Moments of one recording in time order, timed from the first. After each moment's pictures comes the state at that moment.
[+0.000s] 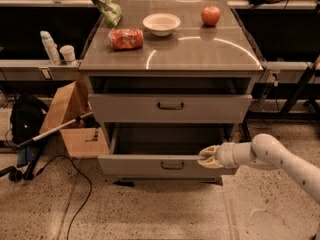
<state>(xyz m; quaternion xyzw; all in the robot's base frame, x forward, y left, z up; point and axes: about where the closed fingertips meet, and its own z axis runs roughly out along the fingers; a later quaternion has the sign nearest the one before) 0.620 -0.195 0.447 -0.58 0.68 0.19 0.41</state>
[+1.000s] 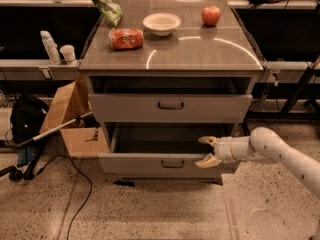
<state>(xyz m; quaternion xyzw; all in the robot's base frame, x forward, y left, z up) 0.628 -0.187 0.467 -0.59 0.67 0.19 0.41</state>
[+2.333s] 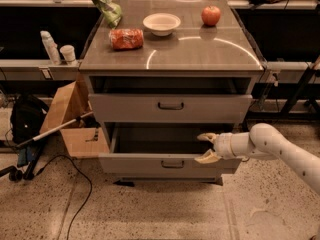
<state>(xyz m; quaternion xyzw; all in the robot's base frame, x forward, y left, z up) 0.634 -0.183 0.487 -0.59 0.67 0.18 0.41</state>
